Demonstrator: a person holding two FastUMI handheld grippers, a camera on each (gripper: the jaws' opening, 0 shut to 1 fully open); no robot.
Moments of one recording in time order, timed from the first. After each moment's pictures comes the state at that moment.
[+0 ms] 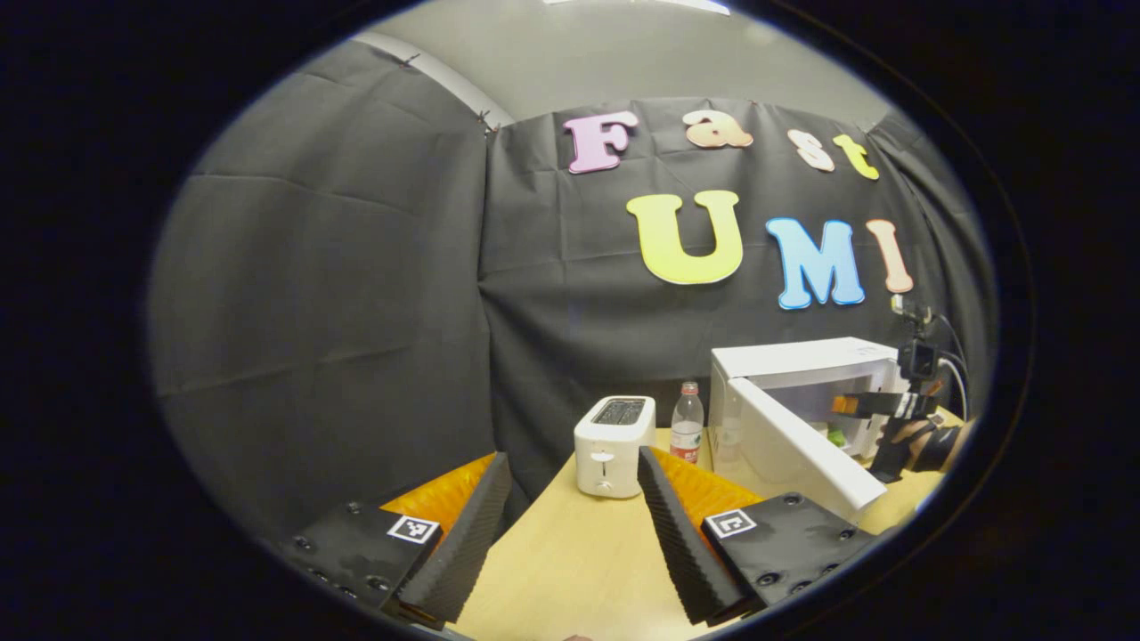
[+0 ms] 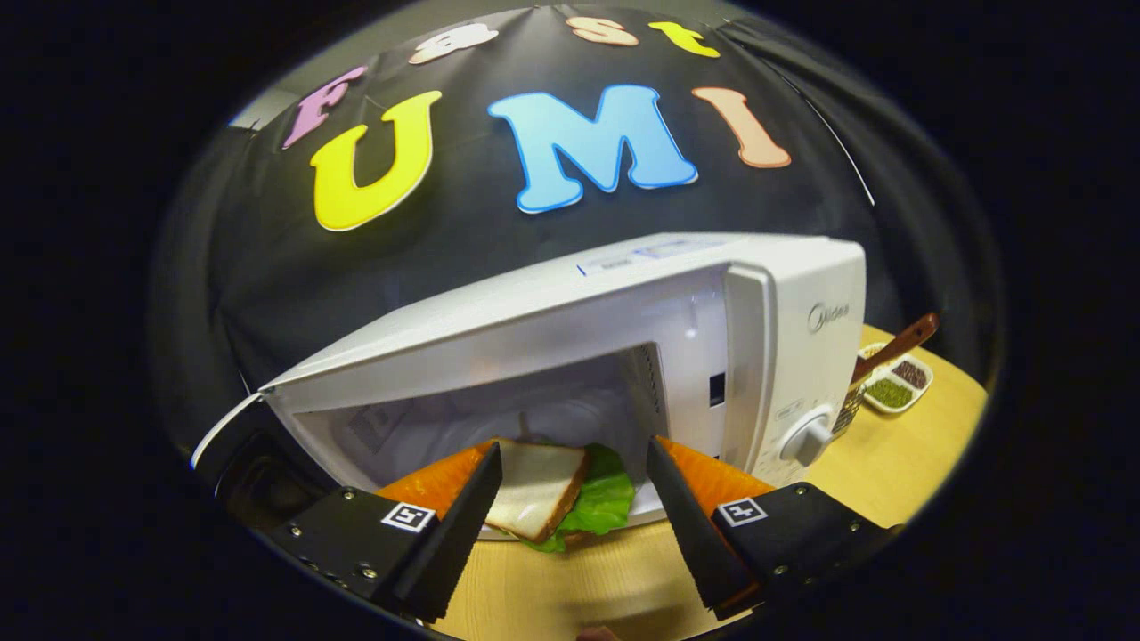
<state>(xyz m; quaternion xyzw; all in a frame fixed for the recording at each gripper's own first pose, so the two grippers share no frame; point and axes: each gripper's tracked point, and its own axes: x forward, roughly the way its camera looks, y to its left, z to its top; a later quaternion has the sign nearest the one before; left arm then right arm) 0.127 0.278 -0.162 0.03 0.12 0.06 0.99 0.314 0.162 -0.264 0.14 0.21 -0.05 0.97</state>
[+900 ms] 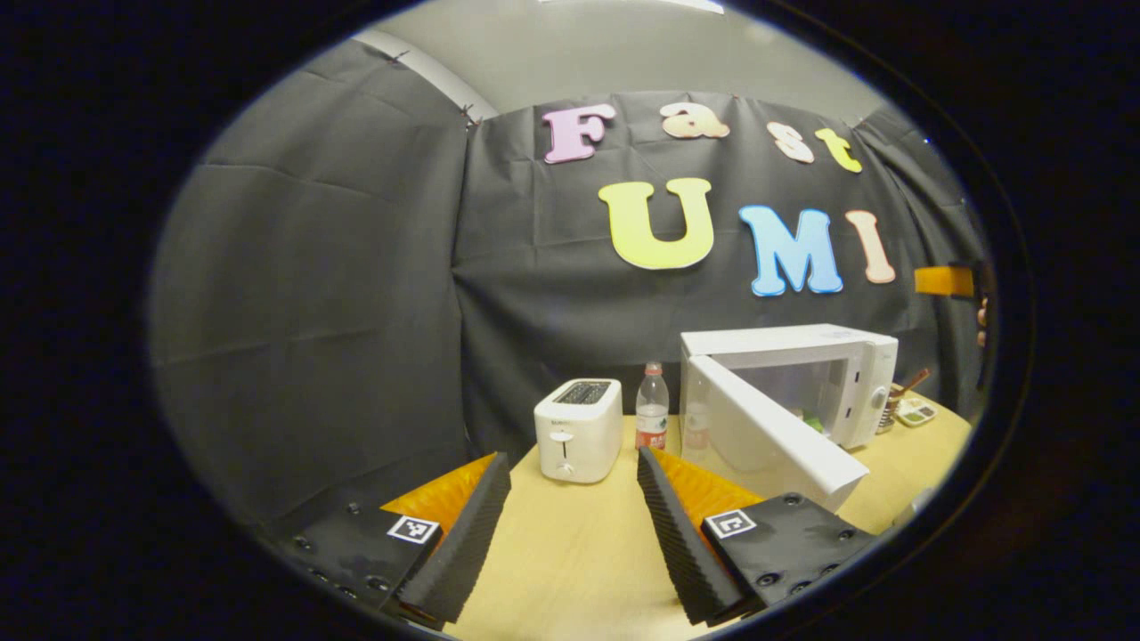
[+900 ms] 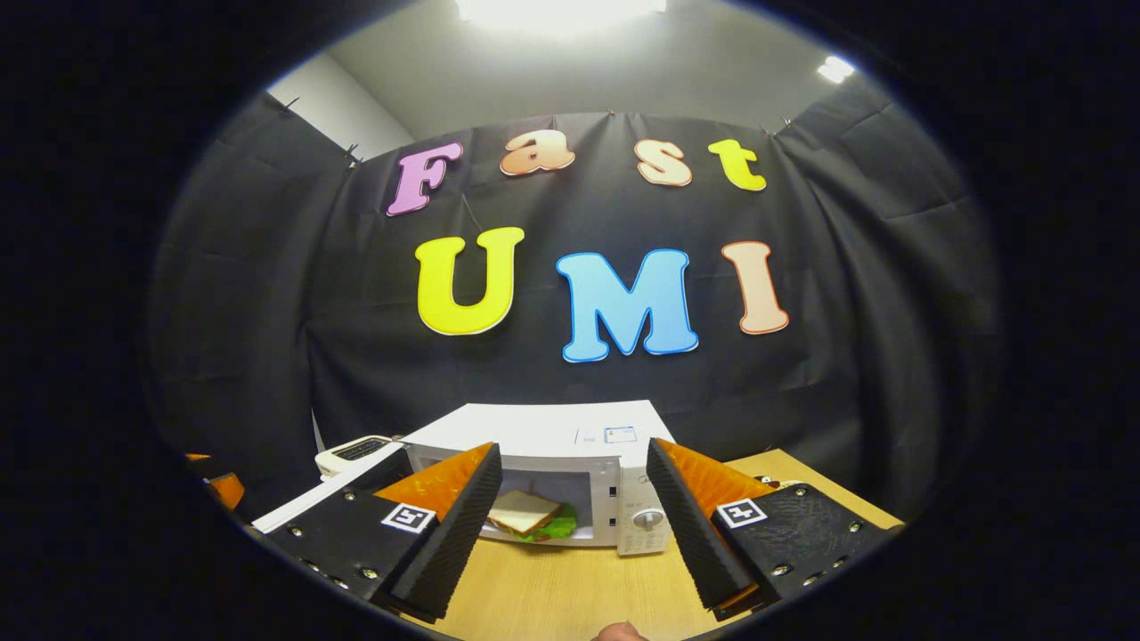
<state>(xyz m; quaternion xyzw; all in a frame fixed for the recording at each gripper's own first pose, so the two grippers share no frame) 0.119 0.222 -0.213 0.03 0.14 0.04 0.99 0.159 0.095 -0.070 0.05 0.05 -0.01 1.00</state>
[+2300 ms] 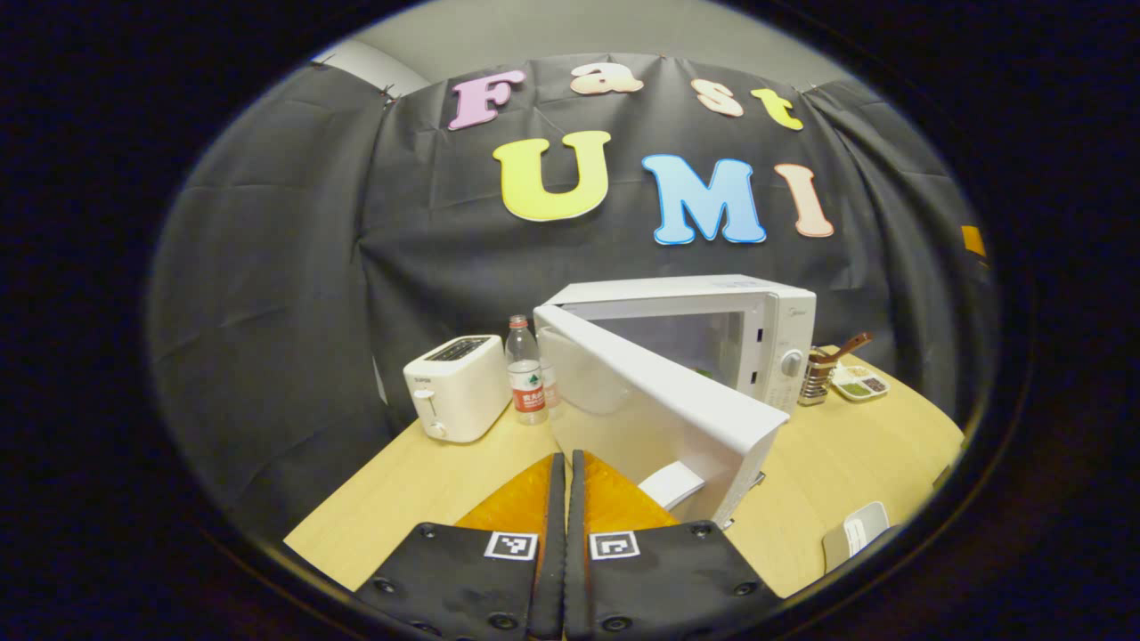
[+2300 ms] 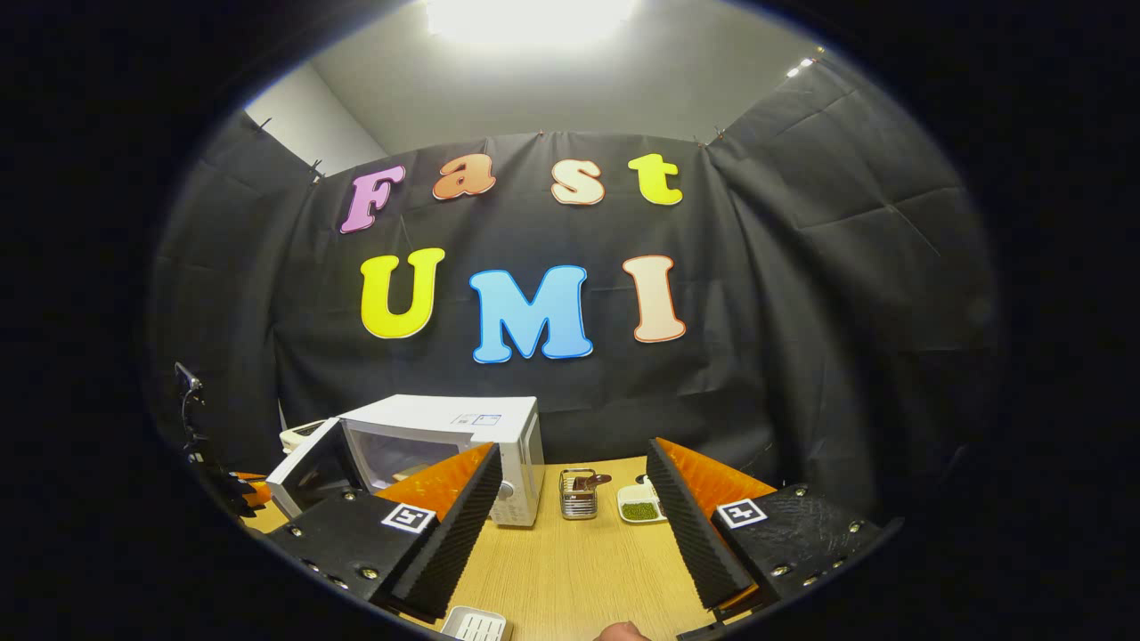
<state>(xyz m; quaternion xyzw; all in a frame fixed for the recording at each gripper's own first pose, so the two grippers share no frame) 0.120 0.019 -0.243 0.04 0.21 -0.06 0.97 0.042 -0.084 -0.070 0.05 0.06 -0.07 0.99</state>
